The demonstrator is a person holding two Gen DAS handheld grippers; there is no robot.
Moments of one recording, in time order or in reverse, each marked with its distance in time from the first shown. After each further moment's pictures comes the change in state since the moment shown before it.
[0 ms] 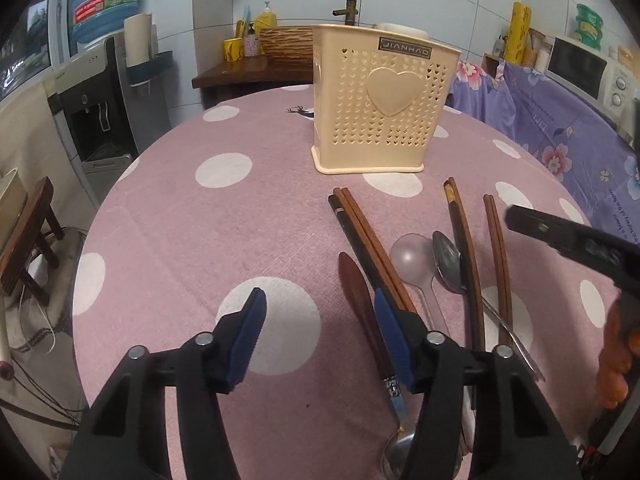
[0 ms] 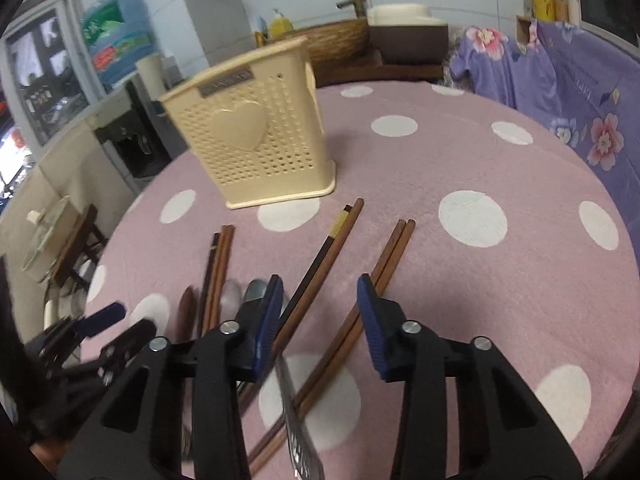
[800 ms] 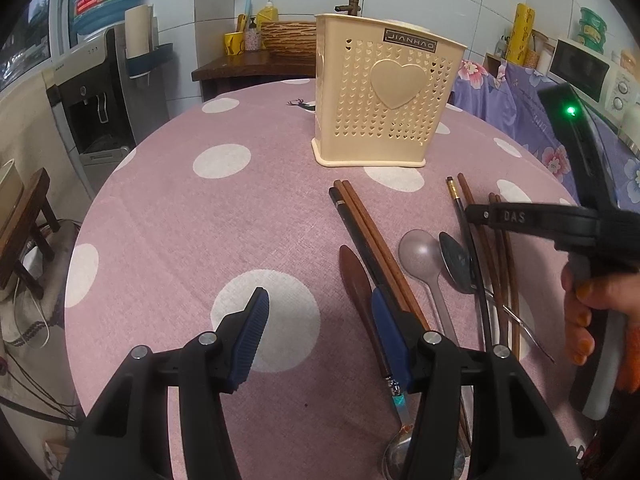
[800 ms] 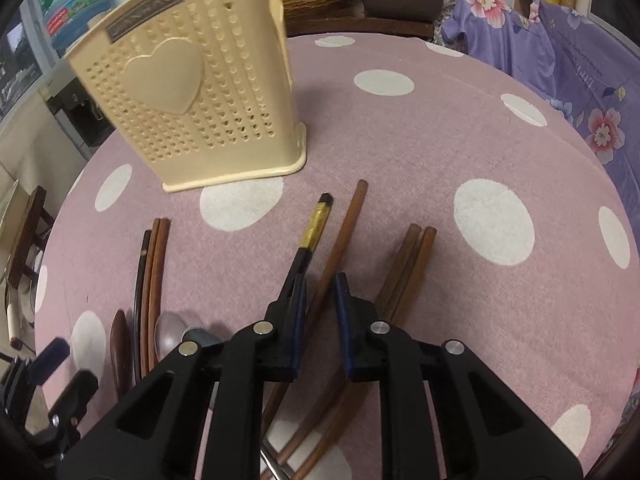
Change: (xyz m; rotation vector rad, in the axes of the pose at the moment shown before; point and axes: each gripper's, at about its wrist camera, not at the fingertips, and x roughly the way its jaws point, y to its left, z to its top) left arm 0.006 0.003 -0.002 -0.013 0.010 -0.013; right arm 0.067 -0.003 0.022 0.000 0.148 -0.133
